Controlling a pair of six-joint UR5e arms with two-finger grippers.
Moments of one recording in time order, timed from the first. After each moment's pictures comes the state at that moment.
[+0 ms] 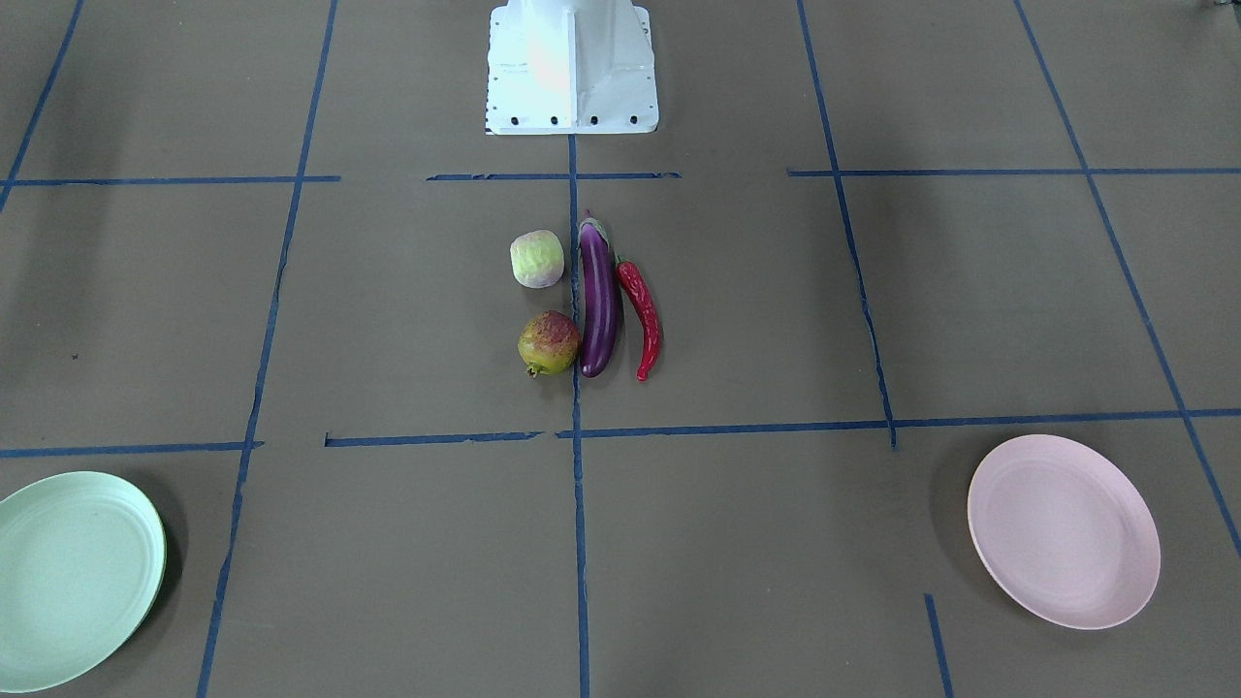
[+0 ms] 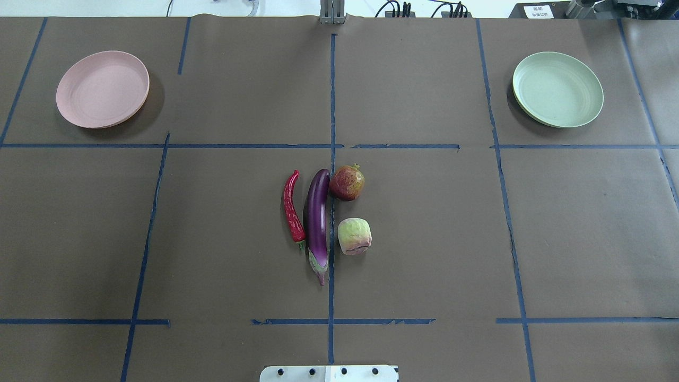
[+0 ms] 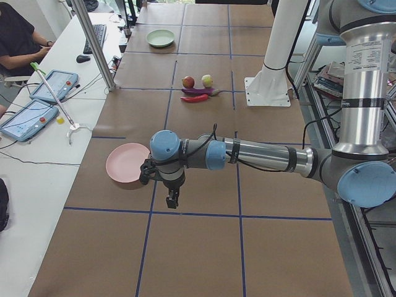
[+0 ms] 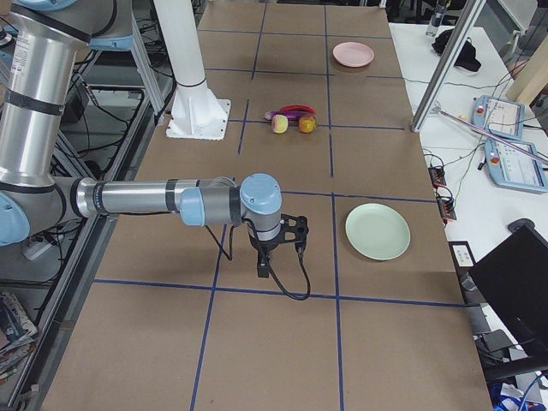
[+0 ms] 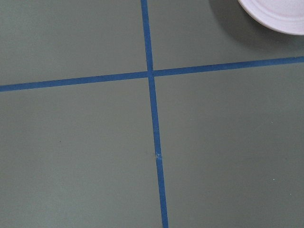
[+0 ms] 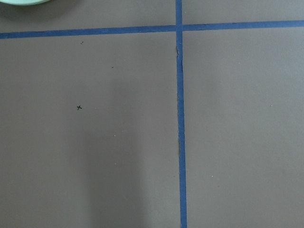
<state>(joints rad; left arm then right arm) -1.53 -1.53 -1.73 -1.47 -2.36 0.05 1.52 -1.88 1.94 -1.53 2.36 0.14</state>
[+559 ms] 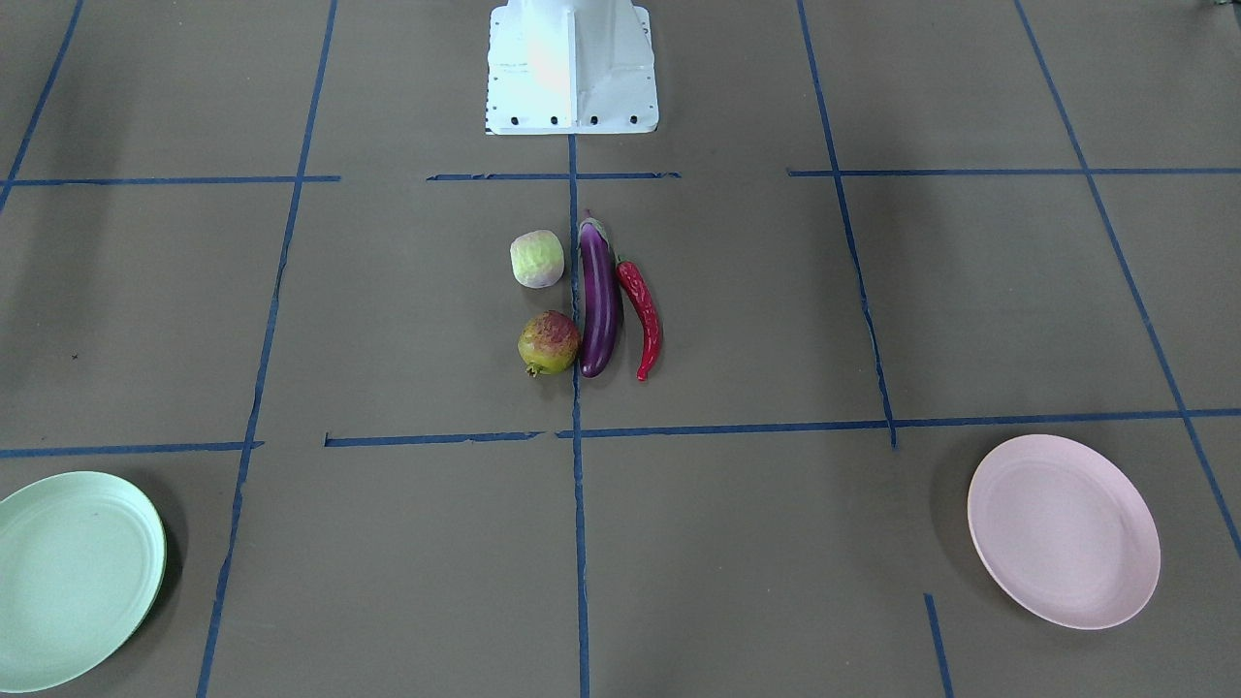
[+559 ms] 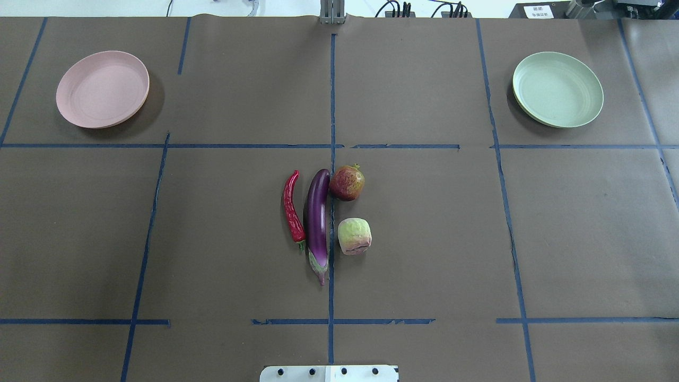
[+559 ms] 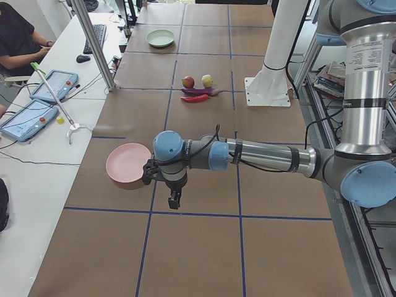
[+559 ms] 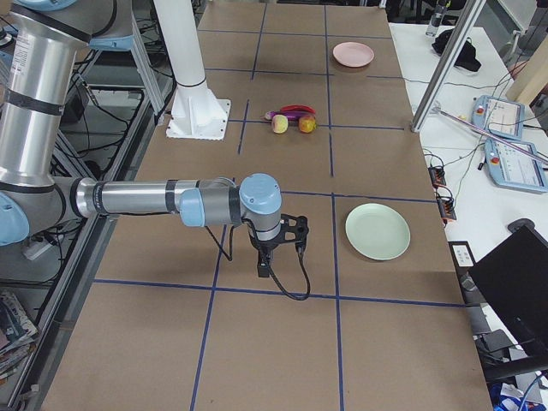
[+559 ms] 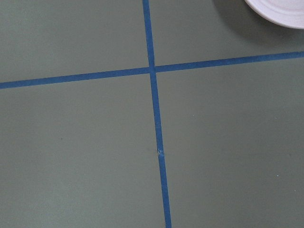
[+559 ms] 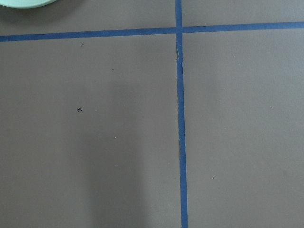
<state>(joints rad) -1.52 -1.50 -1.75 -1.48 -2.35 0.07 1.52 -1.89 1.94 -1.52 2.36 0.14</state>
